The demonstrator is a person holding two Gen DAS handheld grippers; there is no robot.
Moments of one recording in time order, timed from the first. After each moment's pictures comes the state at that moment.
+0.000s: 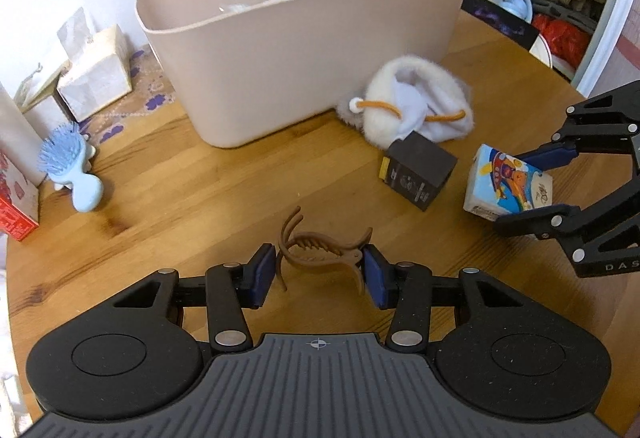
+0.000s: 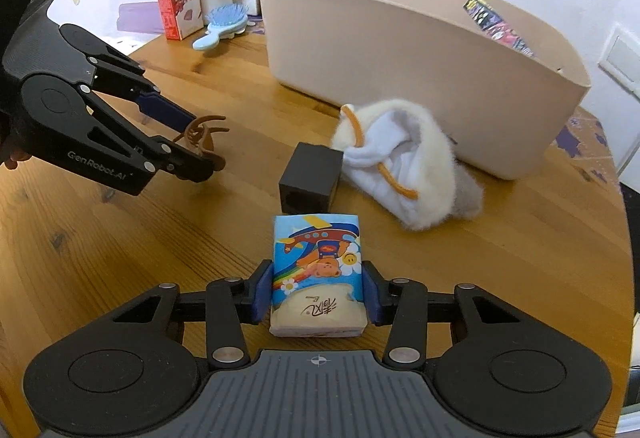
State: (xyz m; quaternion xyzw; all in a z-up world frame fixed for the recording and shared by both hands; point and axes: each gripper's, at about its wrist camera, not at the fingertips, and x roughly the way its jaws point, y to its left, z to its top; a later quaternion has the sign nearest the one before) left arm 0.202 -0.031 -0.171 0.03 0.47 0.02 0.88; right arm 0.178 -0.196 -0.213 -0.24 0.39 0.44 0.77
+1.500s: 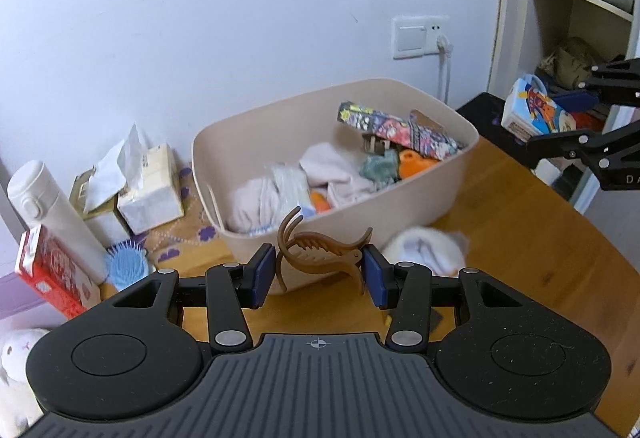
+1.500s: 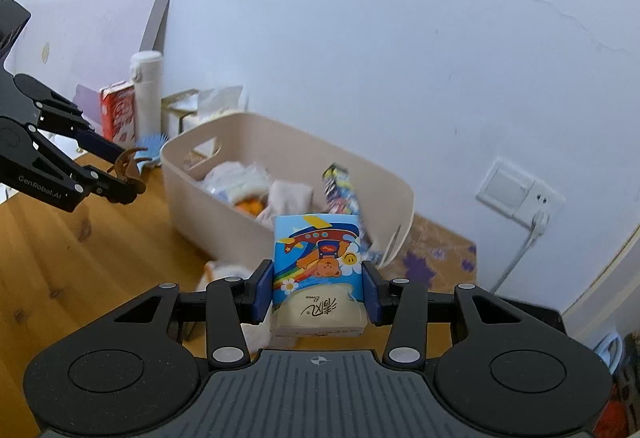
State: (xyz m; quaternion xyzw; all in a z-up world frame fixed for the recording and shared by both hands) left arm 0.222 -0.038 -0.065 0.04 0.36 0.07 0.93; right arm 0.225 -0.238 -0.087 -0.25 0.23 0.40 0.85
